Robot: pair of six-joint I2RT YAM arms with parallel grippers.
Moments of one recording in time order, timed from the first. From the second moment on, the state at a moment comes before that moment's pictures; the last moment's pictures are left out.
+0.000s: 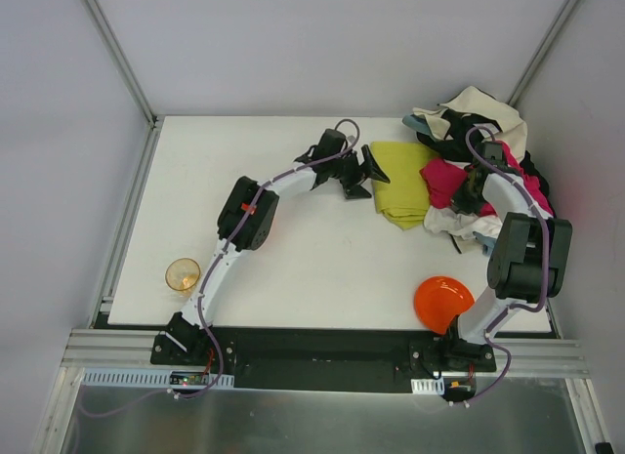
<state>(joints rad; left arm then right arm) -0.58 2.56 2.04 -0.10 0.68 -1.12 -0.13 1.71 1.21 -0.62 0.11 0.49</state>
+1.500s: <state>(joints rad) -0.65 2.49 1.88 0.10 0.56 -1.08 -0.14 1.70 1.21 -0.64 0.04 0.50</state>
